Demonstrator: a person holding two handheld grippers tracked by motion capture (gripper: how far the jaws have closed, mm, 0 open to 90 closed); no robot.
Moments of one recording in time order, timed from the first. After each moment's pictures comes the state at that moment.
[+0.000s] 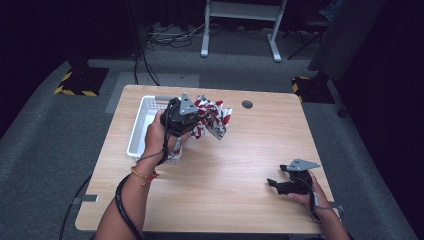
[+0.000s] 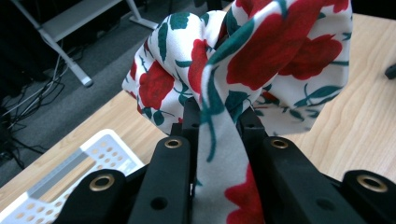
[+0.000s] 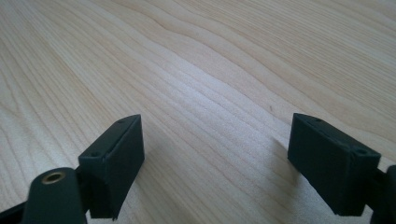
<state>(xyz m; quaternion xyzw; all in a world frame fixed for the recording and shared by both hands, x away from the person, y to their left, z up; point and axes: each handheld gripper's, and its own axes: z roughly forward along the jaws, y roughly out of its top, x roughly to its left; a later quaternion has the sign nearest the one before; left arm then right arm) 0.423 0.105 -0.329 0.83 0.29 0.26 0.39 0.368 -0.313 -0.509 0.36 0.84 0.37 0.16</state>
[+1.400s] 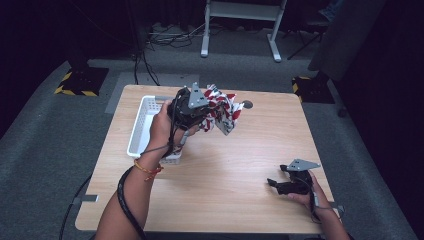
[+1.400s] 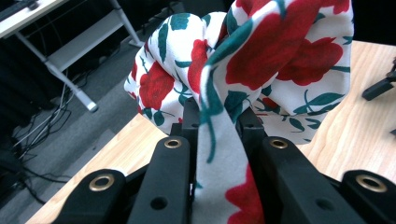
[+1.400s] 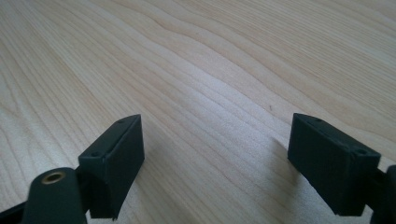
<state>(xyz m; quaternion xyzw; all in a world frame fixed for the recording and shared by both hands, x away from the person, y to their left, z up) 0.413 0.075 -0.289 0.84 0.24 0.28 0.40 0.367 -0.313 -0.509 0.36 0.84 0.37 0.16</state>
